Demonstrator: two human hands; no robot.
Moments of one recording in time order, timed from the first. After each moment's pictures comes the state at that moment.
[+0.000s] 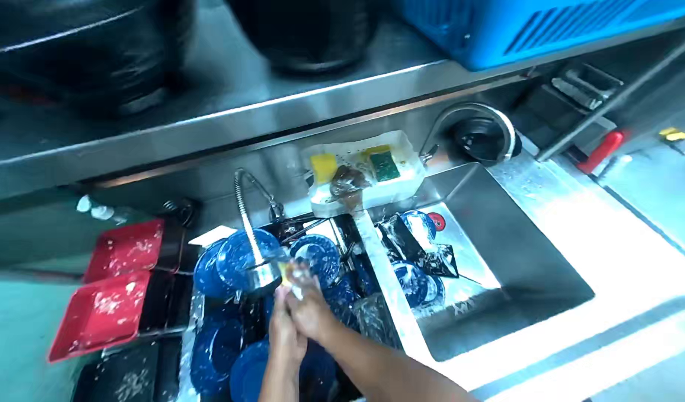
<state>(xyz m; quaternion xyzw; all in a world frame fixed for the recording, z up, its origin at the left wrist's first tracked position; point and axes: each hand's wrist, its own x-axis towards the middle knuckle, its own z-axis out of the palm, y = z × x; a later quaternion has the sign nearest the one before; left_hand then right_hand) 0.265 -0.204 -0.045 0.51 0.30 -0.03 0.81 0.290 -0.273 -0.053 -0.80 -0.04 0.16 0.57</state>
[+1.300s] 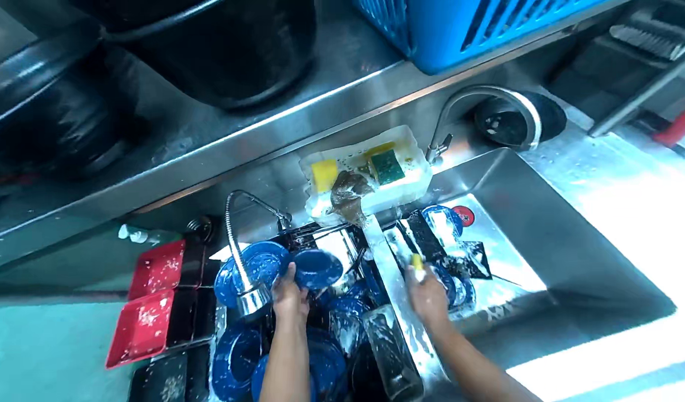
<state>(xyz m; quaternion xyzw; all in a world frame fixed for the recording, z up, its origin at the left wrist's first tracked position) 0.361 -0.227 -0.044 0.60 0.44 0.05 0.67 0.292 -0.490 -0.081 -0.82 0.33 0.17 0.44</state>
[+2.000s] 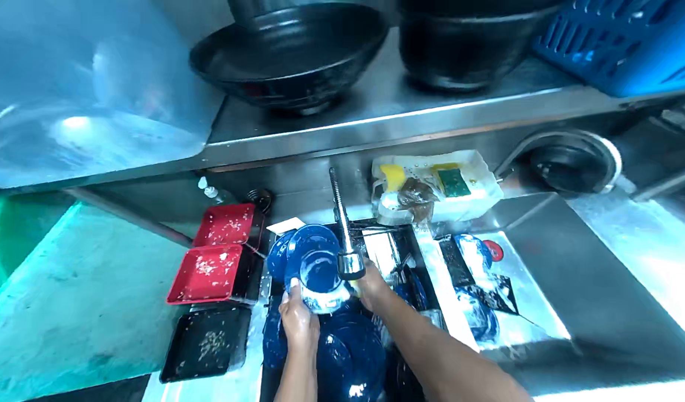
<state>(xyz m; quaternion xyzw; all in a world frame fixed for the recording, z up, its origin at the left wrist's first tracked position) 0.281 -0.108 -0.042 0.55 0.34 0.19 0.74 0.346 -0.245 -0.042 -0.65 0.18 0.20 0.71</state>
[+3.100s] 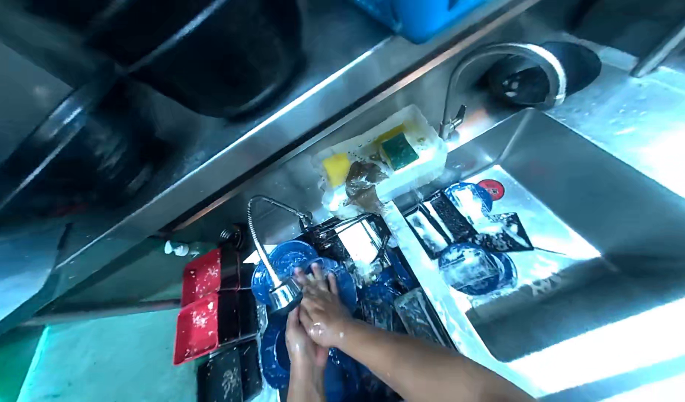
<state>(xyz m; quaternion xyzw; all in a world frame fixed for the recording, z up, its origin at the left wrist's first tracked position) 0.278 -0.186 -0.011 0.54 0.30 0.06 0.78 0.307 -0.255 -0.038 -0.82 -0.19 0.17 0.52</state>
